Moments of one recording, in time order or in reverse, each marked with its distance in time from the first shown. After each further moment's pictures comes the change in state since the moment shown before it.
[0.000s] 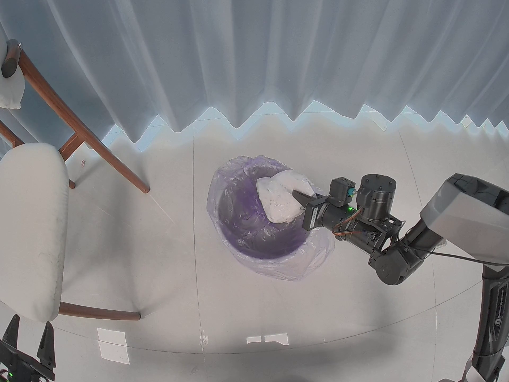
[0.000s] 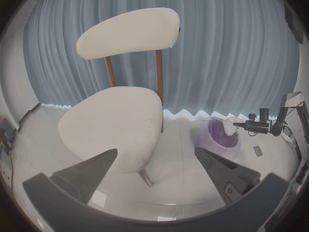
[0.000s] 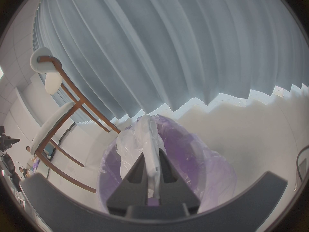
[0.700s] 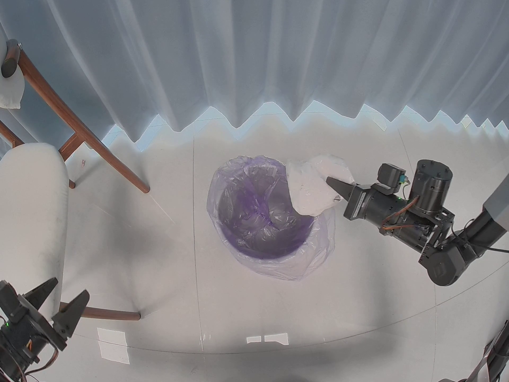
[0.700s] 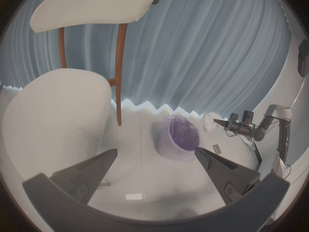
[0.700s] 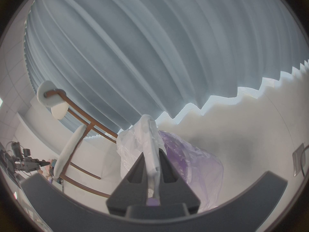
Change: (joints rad) left arm -0.068 0.662 0.000 -0.581 -0.356 -0.116; right arm -0.055 -0.316 0.276 0.009 0.058 0.176
